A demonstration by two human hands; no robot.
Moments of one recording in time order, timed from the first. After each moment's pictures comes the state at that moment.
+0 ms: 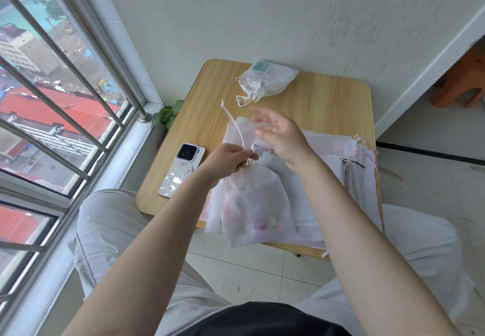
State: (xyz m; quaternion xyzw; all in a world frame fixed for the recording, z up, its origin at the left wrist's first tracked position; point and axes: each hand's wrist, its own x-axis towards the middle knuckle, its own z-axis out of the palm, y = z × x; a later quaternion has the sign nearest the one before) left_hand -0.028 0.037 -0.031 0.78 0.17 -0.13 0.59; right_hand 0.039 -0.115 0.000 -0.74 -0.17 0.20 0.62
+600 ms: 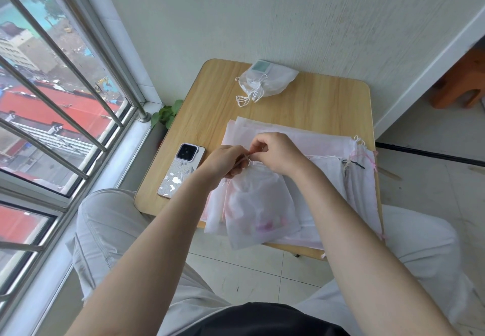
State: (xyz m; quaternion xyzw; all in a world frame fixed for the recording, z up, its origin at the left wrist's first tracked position) left_hand -0.030 0.035 -0.029 0.71 0.21 -0.15 0.65; right_hand 0.034 -0.113 -0.017 -0.87 -0.24 0.20 0.38
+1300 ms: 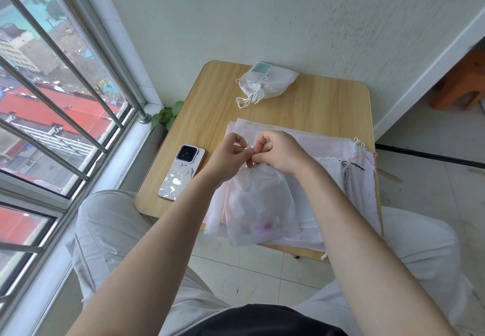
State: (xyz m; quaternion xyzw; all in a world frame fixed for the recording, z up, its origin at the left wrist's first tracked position) left_hand -0.029 0.027 -0.029 0.78 0.16 -0.04 0.61; right_hand 0.035 -0.121 -0.011 -0.83 -0.20 0.26 0.45
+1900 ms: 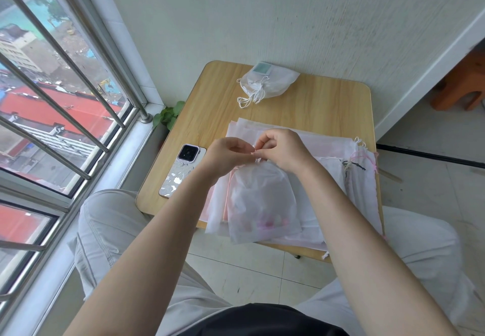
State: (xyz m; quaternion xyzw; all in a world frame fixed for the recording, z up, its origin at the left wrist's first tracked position) left_hand -0.030 0.038 -0.019 0.77 0.19 -0.08 0.61; right_hand 0.034 -0.122 -0.010 -0.86 -0.18 0.19 0.44
